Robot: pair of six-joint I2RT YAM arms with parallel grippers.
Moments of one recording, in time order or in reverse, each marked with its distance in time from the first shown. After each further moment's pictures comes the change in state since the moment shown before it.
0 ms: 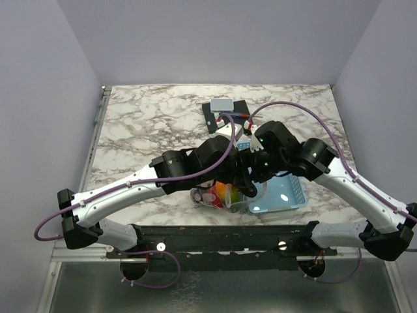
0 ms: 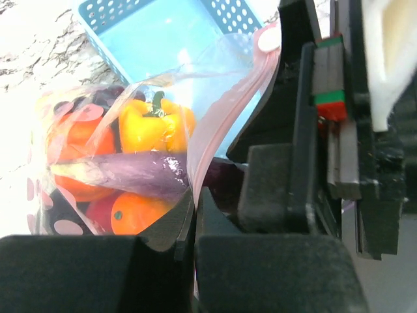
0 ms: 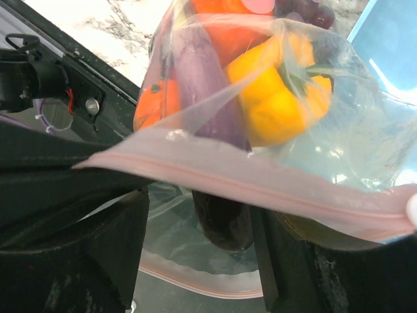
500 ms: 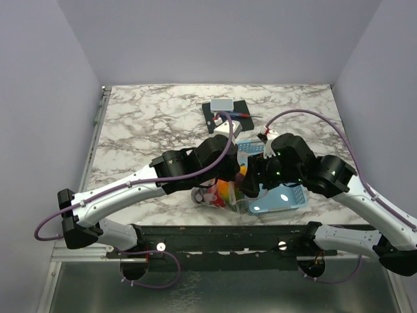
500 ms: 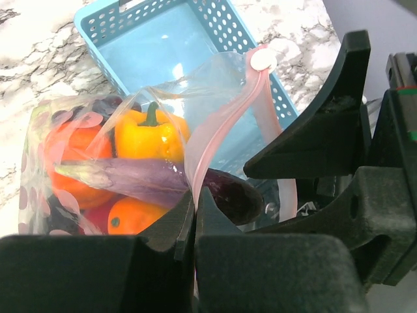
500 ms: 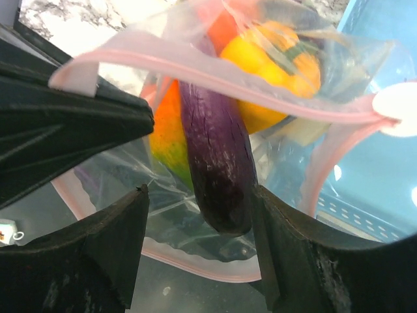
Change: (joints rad) left arm -0.001 0.000 0.000 0.045 -0.038 -0.047; right arm 0.021 -0.203 -0.165 0.124 0.076 0.087
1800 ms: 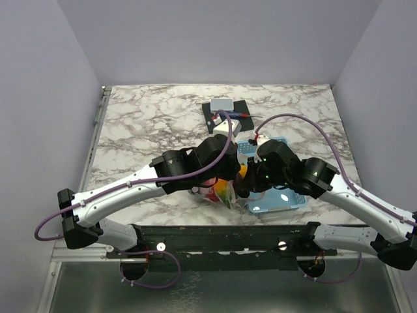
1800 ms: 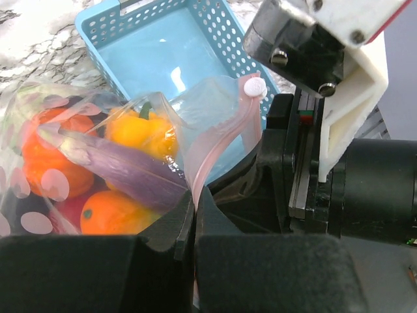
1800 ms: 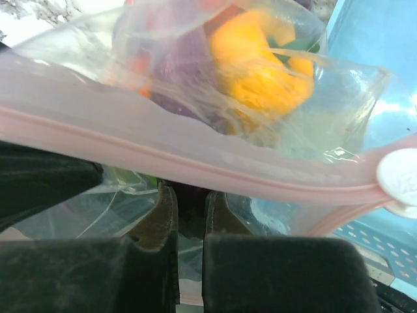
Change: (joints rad) left arm 0.001 0.000 0.000 0.015 0.002 -0.026; right arm 0.050 0.026 -0.124 0.088 0.111 0.025
